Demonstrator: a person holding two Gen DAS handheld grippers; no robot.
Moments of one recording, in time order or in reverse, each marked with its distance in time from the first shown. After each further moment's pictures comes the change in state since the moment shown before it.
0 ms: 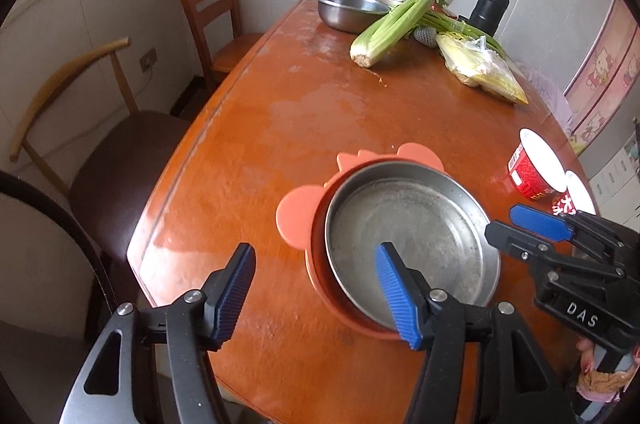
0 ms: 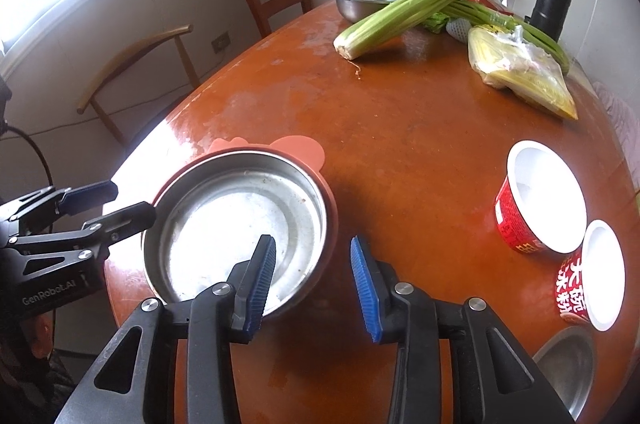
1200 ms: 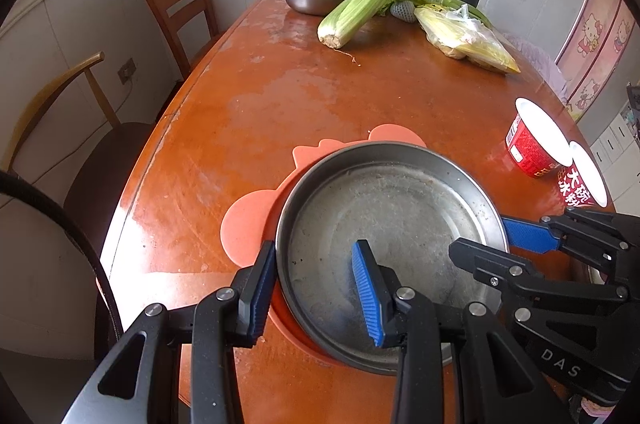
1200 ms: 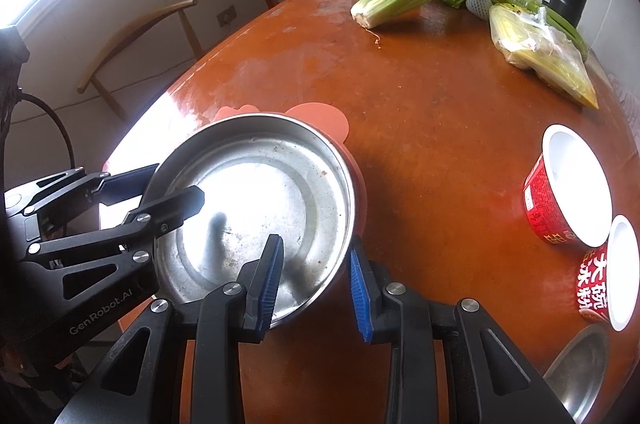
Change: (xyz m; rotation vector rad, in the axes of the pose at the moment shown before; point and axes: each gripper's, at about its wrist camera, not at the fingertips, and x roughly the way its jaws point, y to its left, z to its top) left arm 0.029 -0.031 0.006 0.113 0.028 0.010; right arm 0.025 0.012 0.001 -0.021 0.095 0.022
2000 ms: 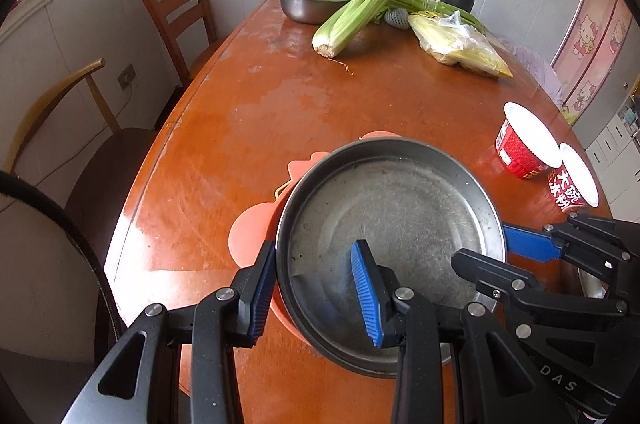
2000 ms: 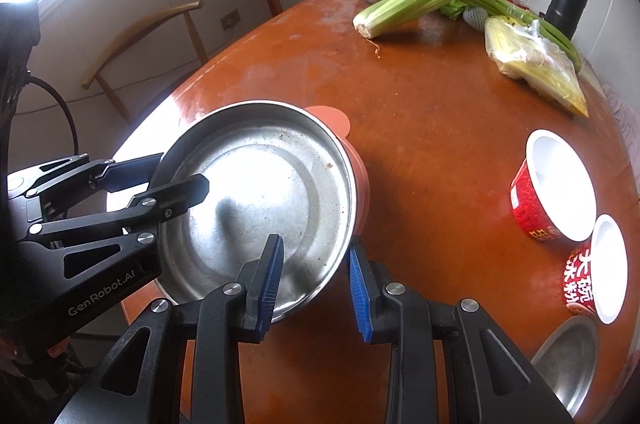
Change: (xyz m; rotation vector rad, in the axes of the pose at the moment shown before) left arm -0.013 -0.005 0.000 0.008 -0.016 -0.004; right arm -0.016 0.005 -0.008 -0.023 -0.022 -0.016
